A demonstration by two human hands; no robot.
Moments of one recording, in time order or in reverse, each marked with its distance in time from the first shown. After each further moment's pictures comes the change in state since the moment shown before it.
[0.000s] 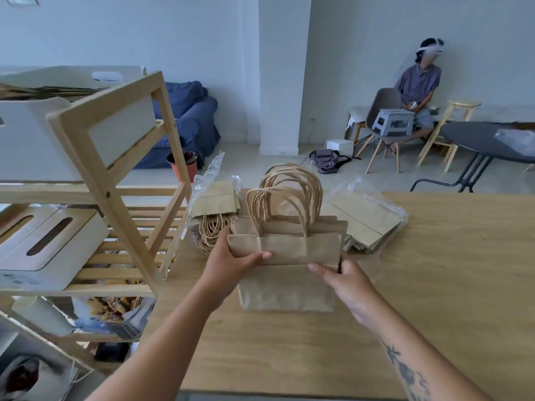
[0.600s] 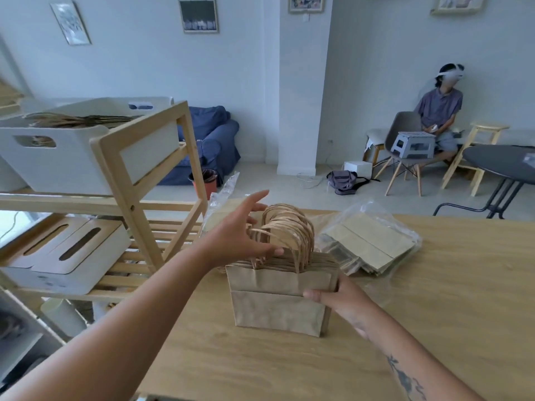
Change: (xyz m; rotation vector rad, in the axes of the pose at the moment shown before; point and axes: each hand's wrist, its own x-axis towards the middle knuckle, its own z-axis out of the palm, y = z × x) left_hand 0.008 0.100 -0.009 0.661 -0.222 0.297; right_hand 0.012 -0.006 -0.010 -0.109 -0.257 0.010
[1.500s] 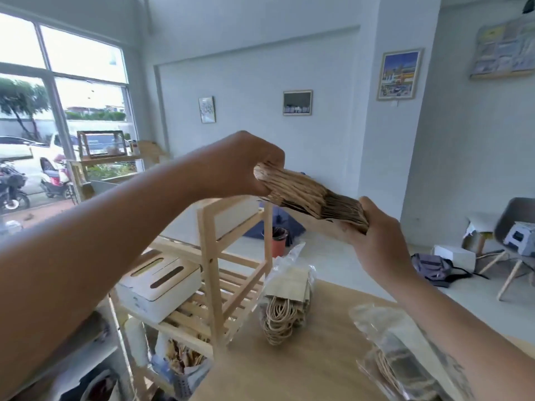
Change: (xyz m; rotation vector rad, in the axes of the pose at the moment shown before) left_hand -0.034 0.166 -0.190 0.874 0.355 0.229; right_hand 0.047 -0.243 0.023 -0.513 0.305 -0.940
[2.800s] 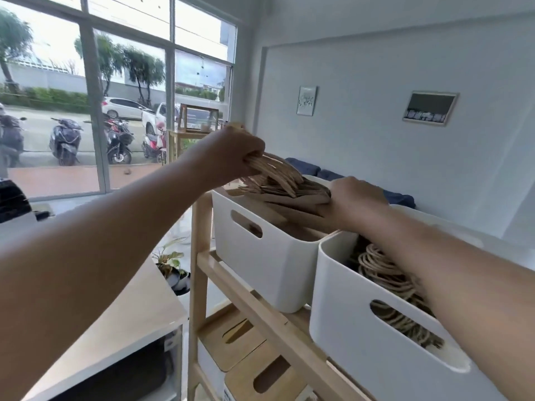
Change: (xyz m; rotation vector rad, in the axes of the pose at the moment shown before) left_hand -0.090 -0.563 0.039 0.269 0.207 -0.269; right_hand 0.296 -0.192 0.520 -0.635 -0.649 -0.225
